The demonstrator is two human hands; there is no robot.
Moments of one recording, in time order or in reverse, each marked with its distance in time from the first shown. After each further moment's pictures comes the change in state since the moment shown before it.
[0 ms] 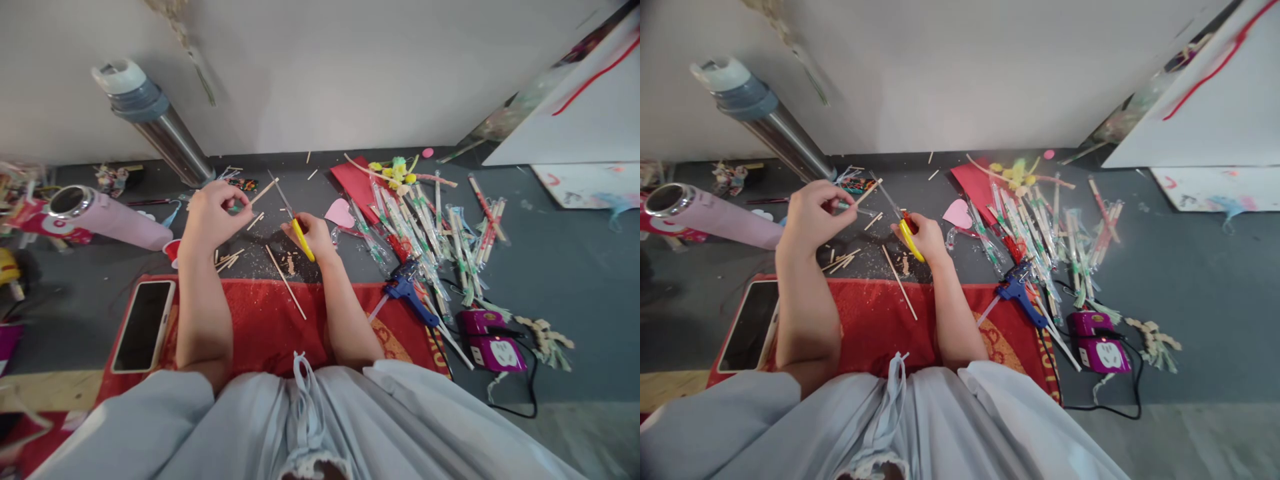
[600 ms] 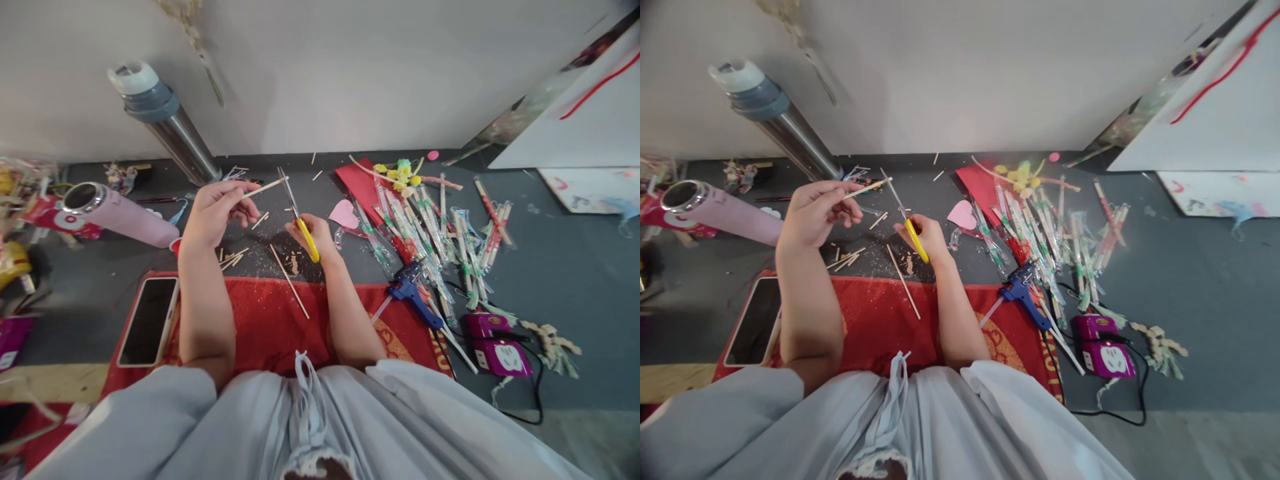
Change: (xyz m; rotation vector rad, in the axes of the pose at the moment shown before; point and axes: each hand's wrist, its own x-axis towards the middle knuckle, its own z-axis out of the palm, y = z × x) left_hand 0.000 0.012 -0.009 -0.781 -0.156 -0.468; right_hand 0.000 -0.003 0.002 0.113 -0.053 0.022
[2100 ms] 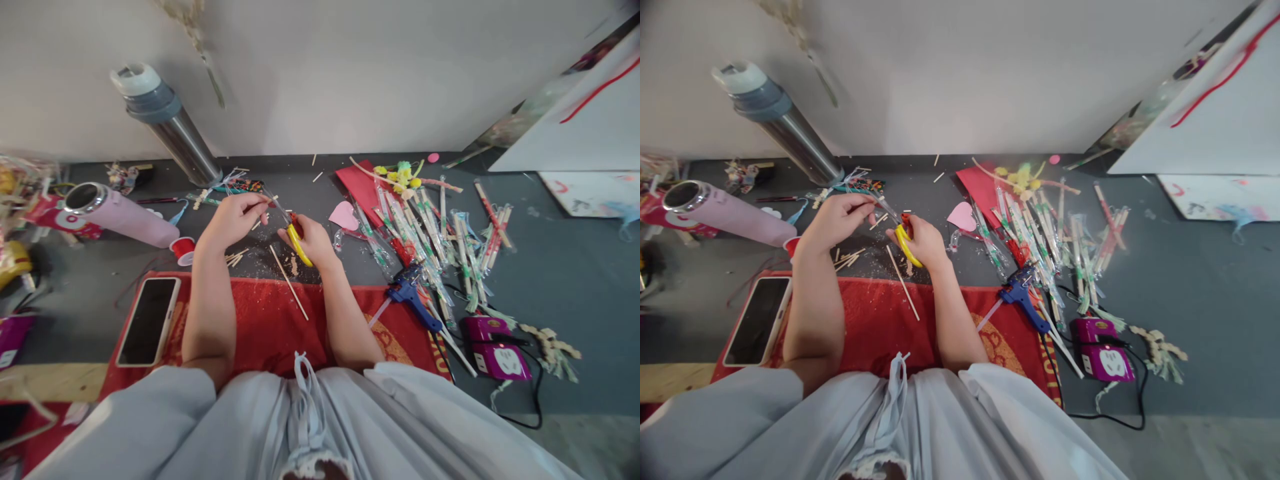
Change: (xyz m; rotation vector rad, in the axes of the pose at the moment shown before) left_hand 0.009 -0.013 0.010 0.580 -0.120 0.166; right_hand -0.005 -0.020 -0.002 -0.323 -0.043 -0.039
